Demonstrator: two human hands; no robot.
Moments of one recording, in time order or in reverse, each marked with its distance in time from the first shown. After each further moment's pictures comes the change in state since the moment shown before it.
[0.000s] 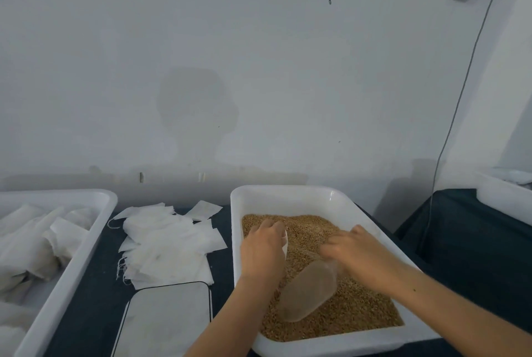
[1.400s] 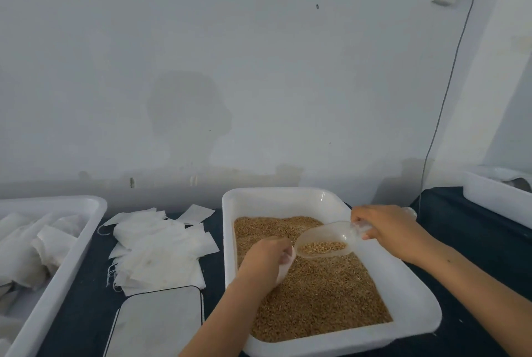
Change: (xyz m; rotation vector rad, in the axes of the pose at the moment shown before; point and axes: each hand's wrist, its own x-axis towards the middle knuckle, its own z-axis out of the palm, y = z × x) left_hand -0.001 0.005 0.006 -0.132 -0.315 0.117; right_hand -0.025 0.058 -0.043 0.209 0.031 0.294
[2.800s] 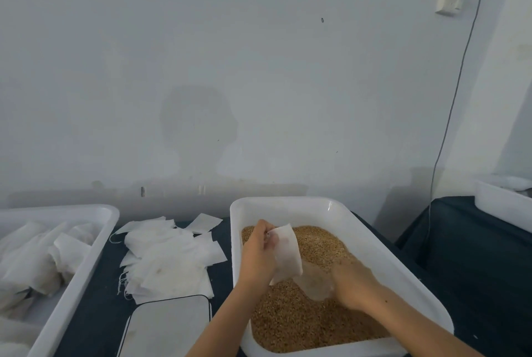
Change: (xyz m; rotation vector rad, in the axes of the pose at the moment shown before) left_hand -0.001 -0.003 -0.019 -0.644 0.308 -0.211; right_hand 0.007 -0.069 0.075 -0.076 -0.337 0.220
